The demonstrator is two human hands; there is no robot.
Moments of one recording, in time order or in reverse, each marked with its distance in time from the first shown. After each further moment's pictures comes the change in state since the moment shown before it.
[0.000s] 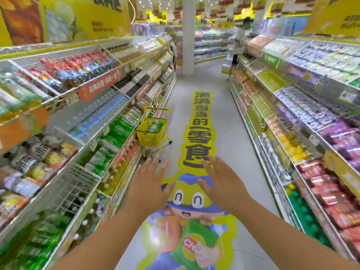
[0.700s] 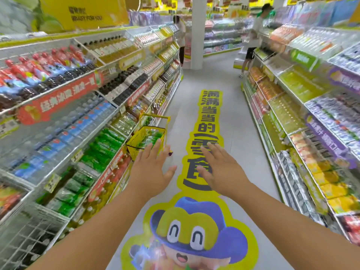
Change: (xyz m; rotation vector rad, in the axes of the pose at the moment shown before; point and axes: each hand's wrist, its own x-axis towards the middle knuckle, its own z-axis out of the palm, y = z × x) left_hand 0.411 -0.046 0.120 0.084 0.040 -0.052; right_hand 0.379 0.191 0.098 0.042 -0.115 -0.020
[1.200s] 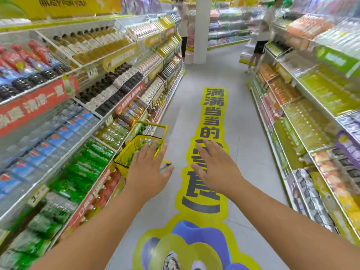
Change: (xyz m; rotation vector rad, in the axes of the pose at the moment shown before) left_hand 0.269 -0.058 0.113 0.014 0.004 -0.028; right_hand 0.285 0.100 0.079 -0.050 0.015 -0.057
